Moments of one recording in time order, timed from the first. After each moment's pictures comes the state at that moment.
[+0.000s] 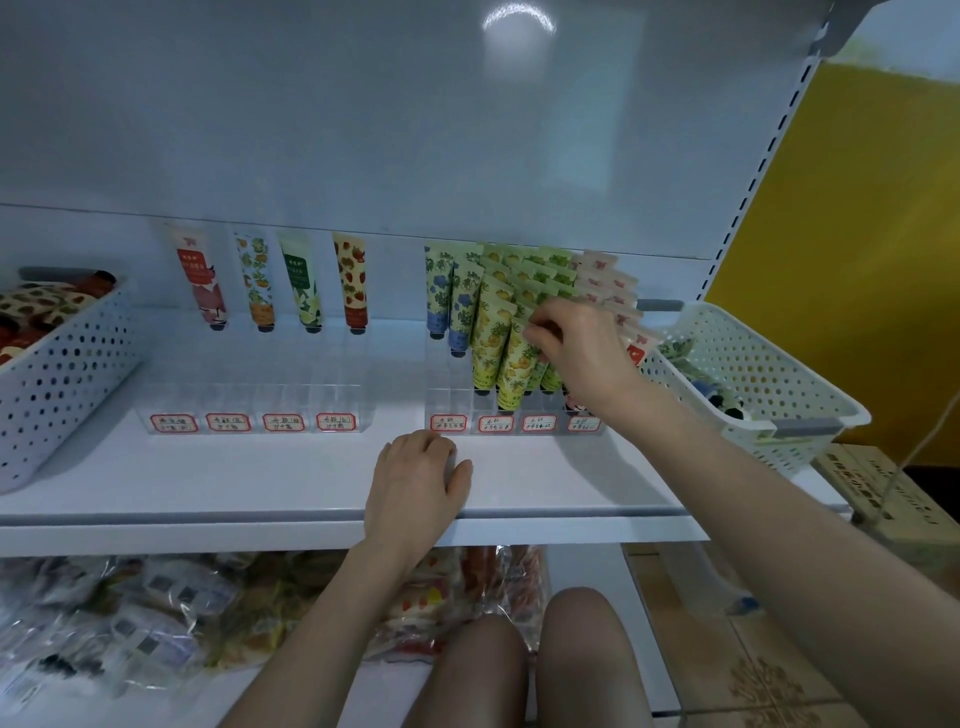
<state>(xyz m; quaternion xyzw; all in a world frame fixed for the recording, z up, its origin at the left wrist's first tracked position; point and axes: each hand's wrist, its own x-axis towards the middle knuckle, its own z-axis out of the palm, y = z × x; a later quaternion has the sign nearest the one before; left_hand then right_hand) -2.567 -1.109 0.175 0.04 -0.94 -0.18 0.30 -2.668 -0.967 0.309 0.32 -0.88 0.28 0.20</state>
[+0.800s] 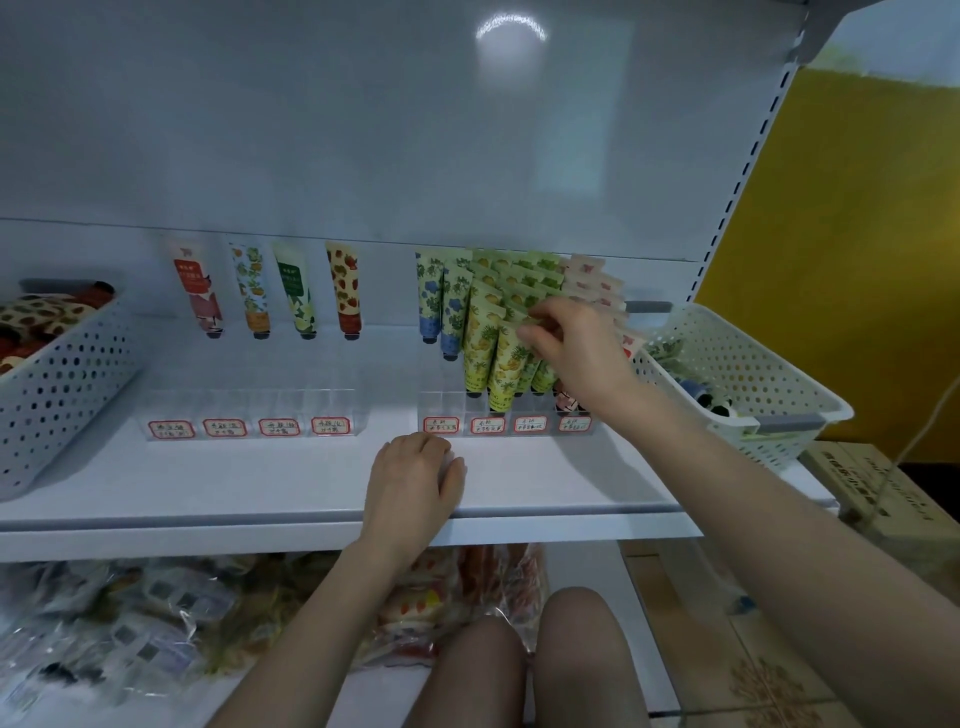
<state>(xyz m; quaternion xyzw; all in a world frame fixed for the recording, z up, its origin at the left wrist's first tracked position) -2.562 -1.106 0.185 0.03 -0.94 -0.19 0.27 -2.669 -0.958 0.309 0.31 -0.87 0.32 0.20</state>
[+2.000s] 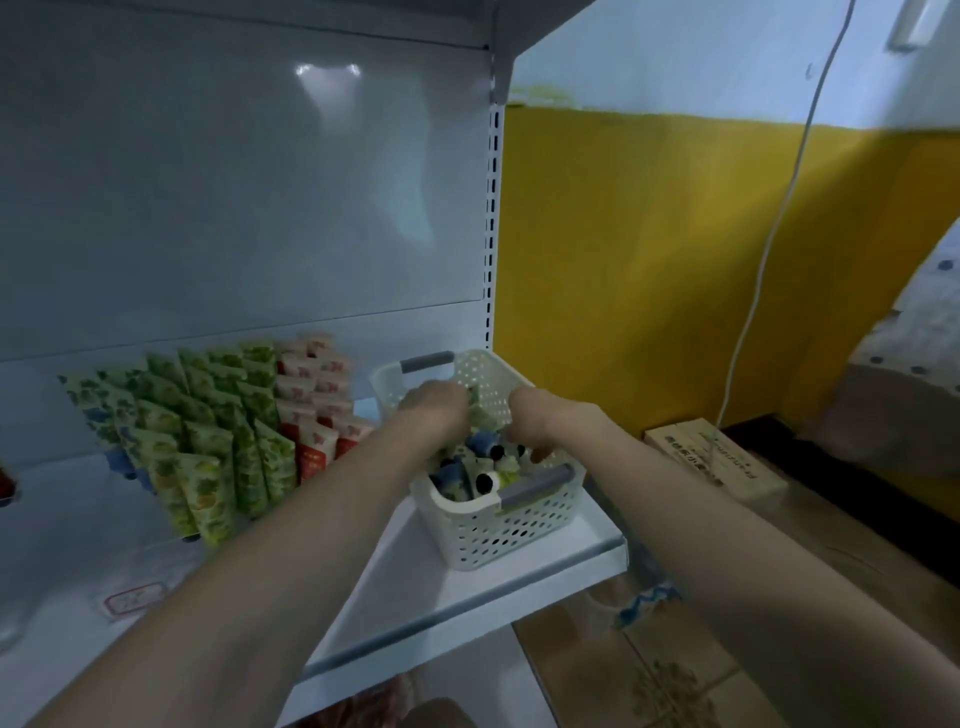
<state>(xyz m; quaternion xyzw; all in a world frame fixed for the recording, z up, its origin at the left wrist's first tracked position) -2.780 -0.886 0.298 -0.06 -1.00 -0.01 -0.06 -2.758 -0.766 0.315 0.04 -0.98 0.13 -0.16</state>
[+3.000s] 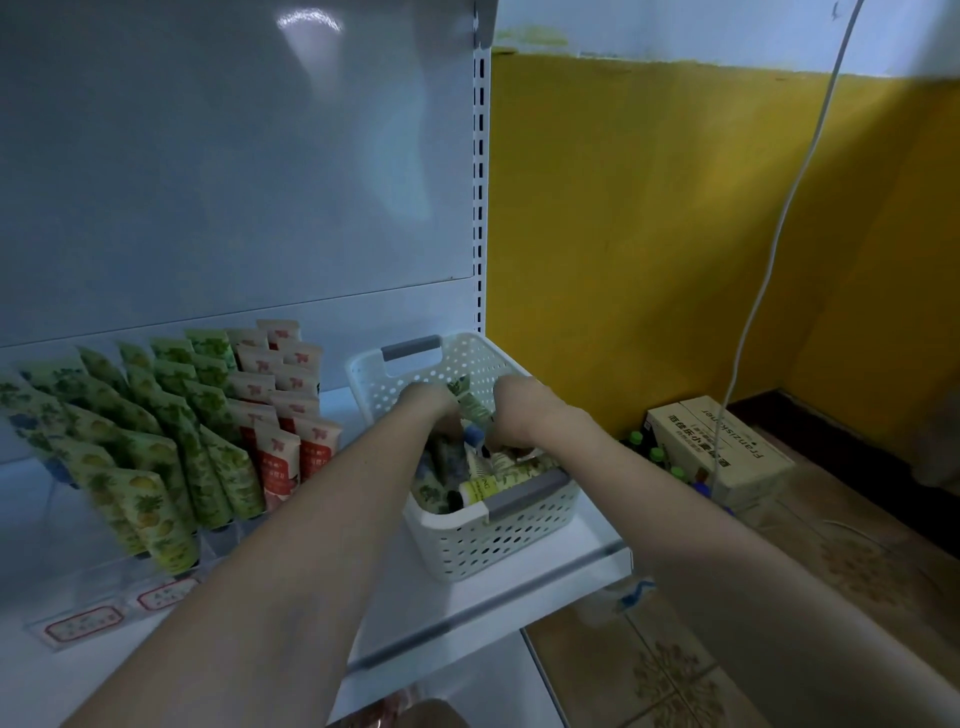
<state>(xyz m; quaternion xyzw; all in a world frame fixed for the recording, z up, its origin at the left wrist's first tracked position) -2.805 -0.872 0.292 0.00 -0.98 -0.02 -0.18 -2.772 -0.769 0.302 0.08 -0.99 0.11 -0.09</state>
